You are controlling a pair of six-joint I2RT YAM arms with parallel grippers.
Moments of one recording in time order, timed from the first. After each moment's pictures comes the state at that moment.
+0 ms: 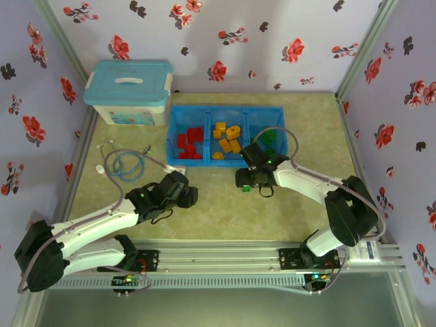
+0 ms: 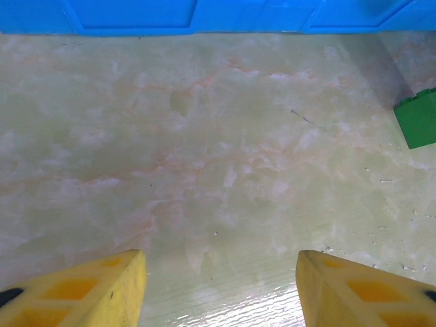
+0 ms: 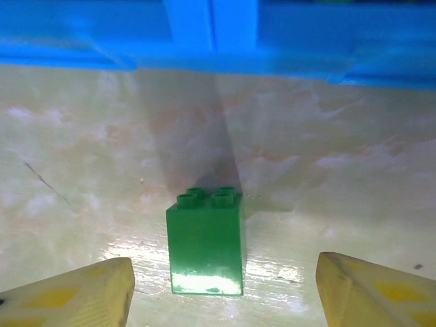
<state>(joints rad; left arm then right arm) -0.92 1.06 0.62 -0.44 -0.25 -0.67 0.69 1.53 0.93 -0.60 0.06 0.58</state>
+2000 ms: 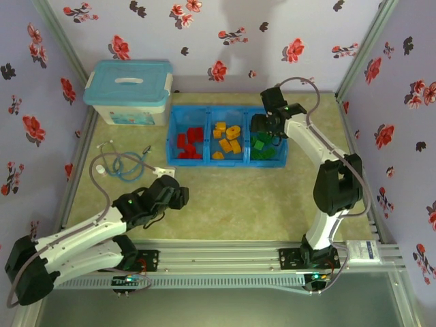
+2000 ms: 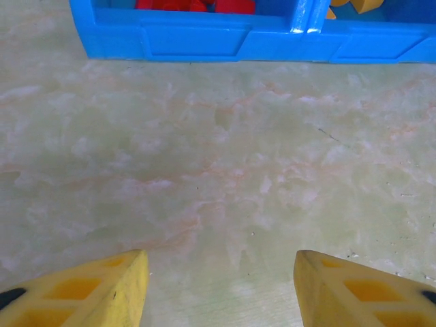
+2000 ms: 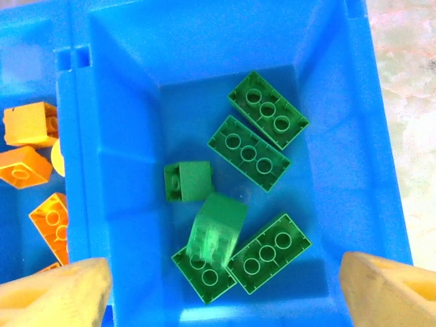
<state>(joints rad) -0.92 0.90 0.58 -0.52 -0.34 -0.67 0.36 1.79 1.56 -0.82 0.12 0.46</state>
